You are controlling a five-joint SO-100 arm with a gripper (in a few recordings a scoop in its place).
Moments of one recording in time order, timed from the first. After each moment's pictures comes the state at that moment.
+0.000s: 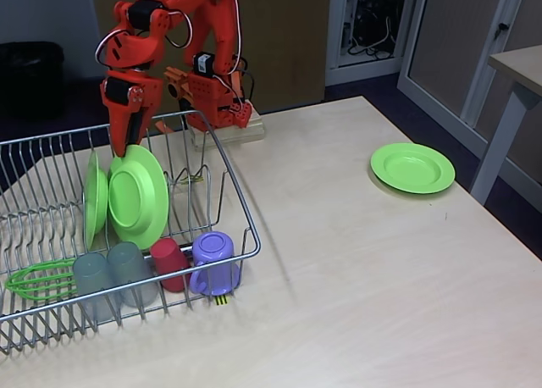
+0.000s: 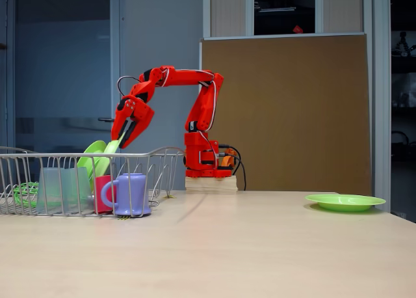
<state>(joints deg) 45.4 118.6 122.2 58.8 -5.4</state>
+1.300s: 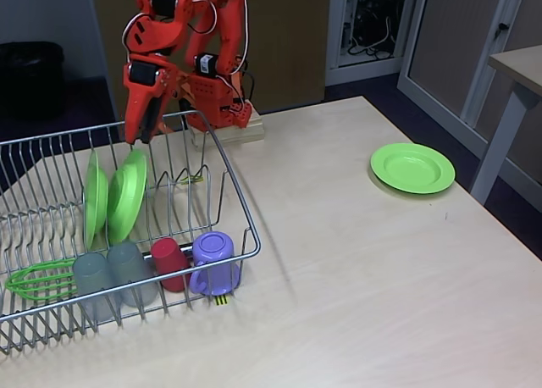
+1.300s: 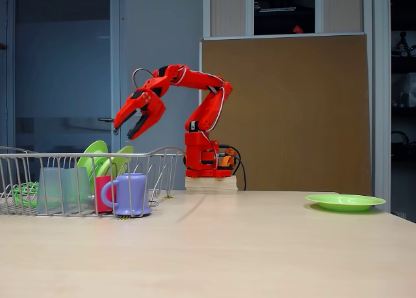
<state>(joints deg) 38.2 136.7 131.0 59.6 -11.4</state>
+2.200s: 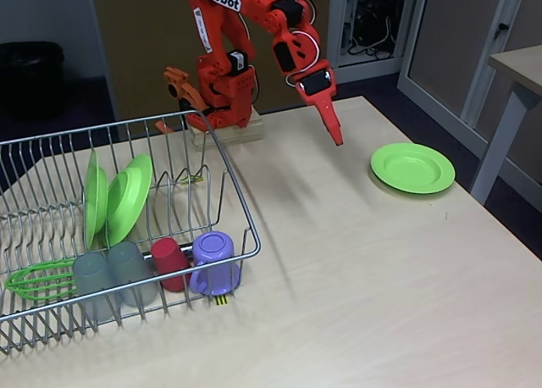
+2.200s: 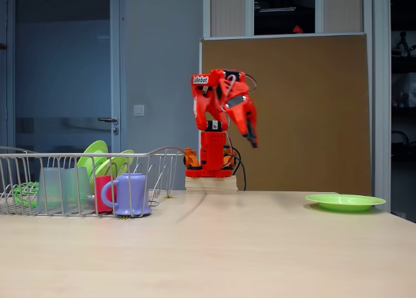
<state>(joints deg) -34.3 122.4 133.0 48.3 45.1</state>
